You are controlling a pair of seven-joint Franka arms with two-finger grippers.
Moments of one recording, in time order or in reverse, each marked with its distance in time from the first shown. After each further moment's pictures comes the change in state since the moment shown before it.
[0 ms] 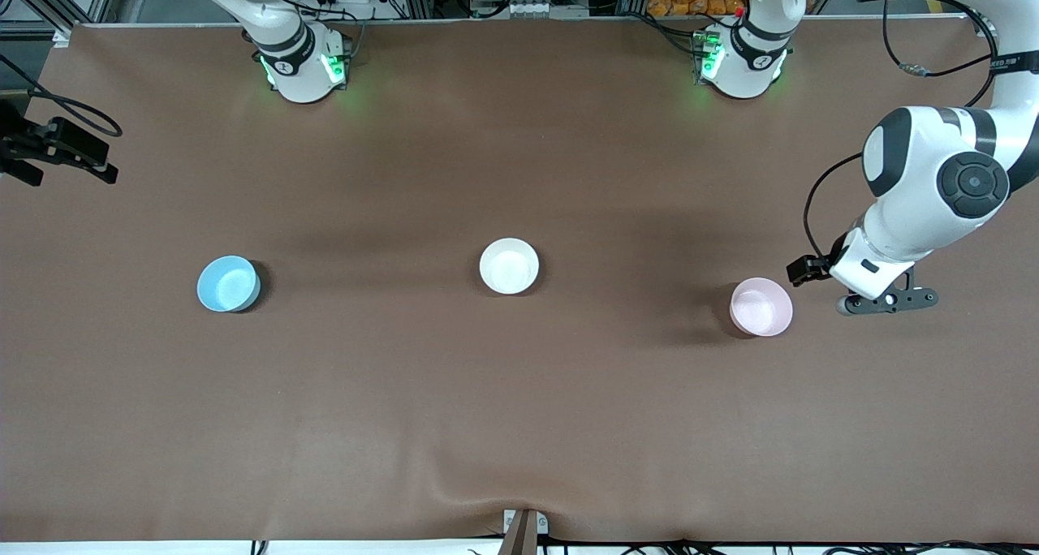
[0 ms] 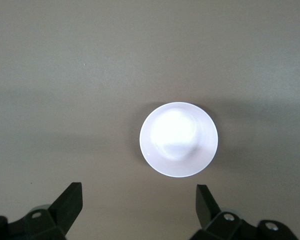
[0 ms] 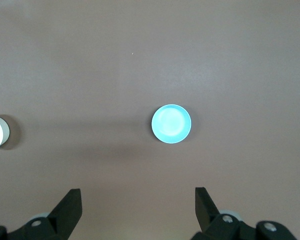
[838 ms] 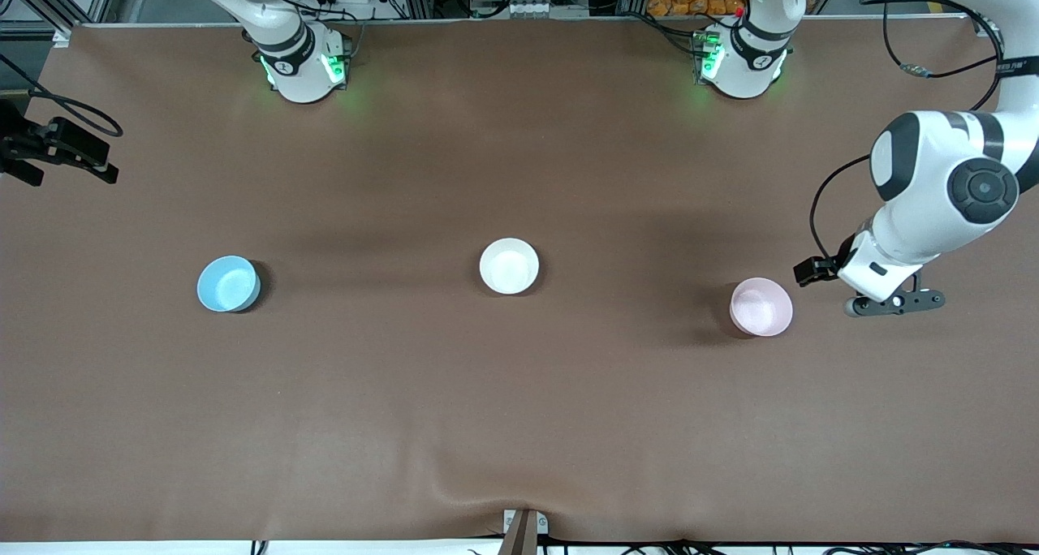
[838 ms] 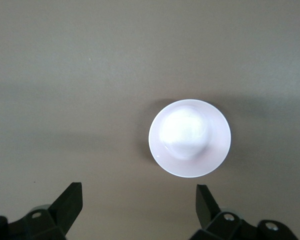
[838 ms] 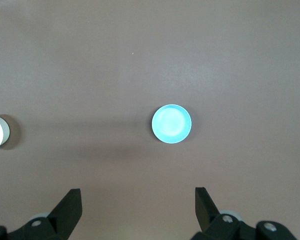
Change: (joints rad) left arm 0.029 0.028 0.000 -0.005 0.000 0.006 0.019; right arm 0.001 0.000 0.000 0.000 0.000 0.000 0.000
